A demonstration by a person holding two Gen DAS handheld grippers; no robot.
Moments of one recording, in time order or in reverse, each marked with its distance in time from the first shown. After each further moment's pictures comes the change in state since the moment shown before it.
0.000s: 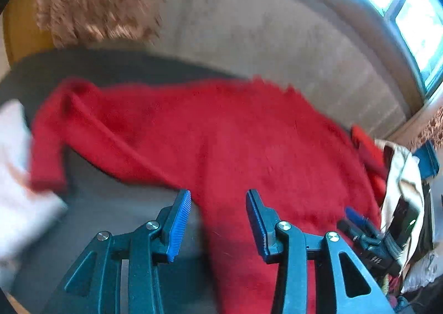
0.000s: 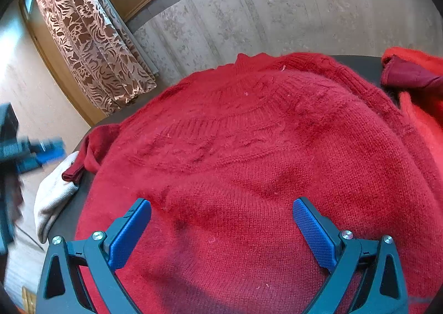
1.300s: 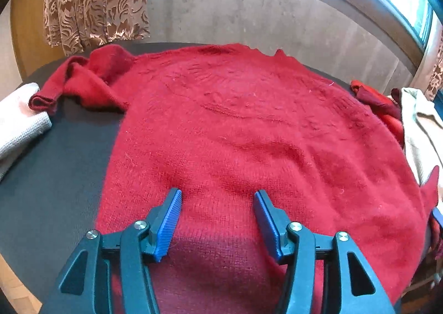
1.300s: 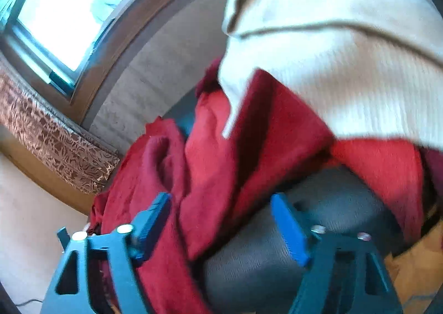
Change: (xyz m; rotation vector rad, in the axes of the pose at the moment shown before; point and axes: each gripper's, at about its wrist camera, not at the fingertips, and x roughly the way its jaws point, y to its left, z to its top) left arm 0.010 -0.088 -0.145 0.124 -0.127 0.156; right arm -0.231 -0.127 -0.112 0.489 -0.221 -0.123
